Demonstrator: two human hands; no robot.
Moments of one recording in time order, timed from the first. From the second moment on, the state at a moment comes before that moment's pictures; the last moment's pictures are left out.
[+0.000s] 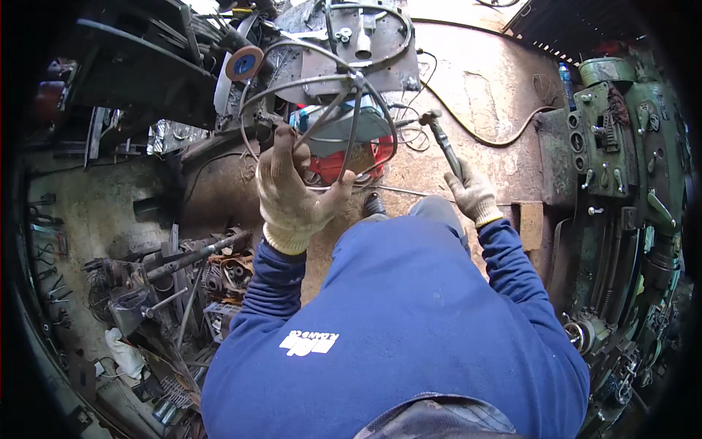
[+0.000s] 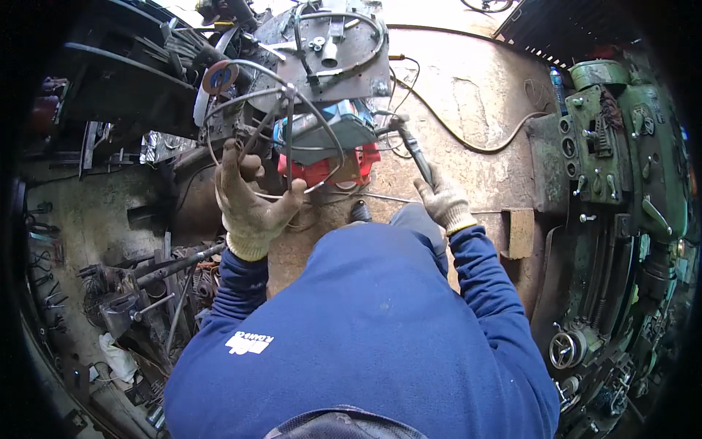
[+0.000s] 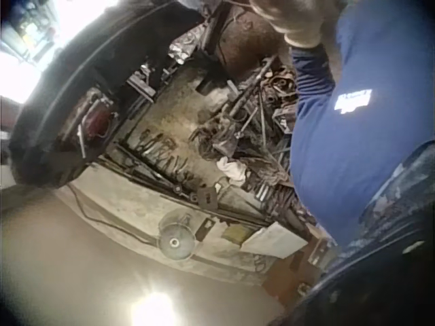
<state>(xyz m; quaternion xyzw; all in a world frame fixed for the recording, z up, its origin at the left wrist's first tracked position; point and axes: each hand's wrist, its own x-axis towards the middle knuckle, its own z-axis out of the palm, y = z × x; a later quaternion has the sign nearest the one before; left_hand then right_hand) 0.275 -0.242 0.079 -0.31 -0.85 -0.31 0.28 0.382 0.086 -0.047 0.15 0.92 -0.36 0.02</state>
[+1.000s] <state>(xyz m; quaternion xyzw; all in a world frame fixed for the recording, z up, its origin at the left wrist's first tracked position) 0.241 -0.039 0.080 0.05 -0.96 -0.11 0.25 -0.003 0.188 -0.019 -0.46 0.87 -0.15 -0.02</state>
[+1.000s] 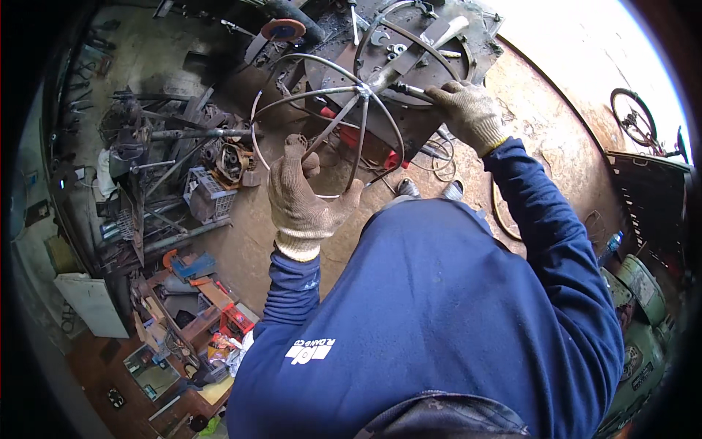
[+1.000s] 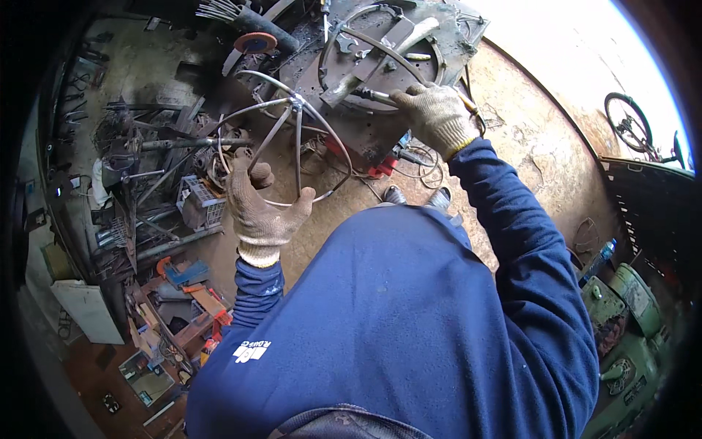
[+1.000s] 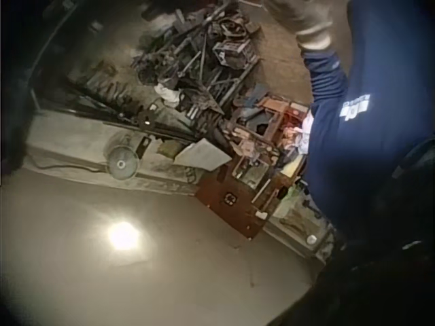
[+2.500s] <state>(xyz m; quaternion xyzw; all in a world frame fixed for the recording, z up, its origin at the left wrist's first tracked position) 0.085 0.223 0.086 0.26 -0.94 0.02 0.22 -0.161 0.384 0.026 -0.32 0.69 -0.47 0.44</state>
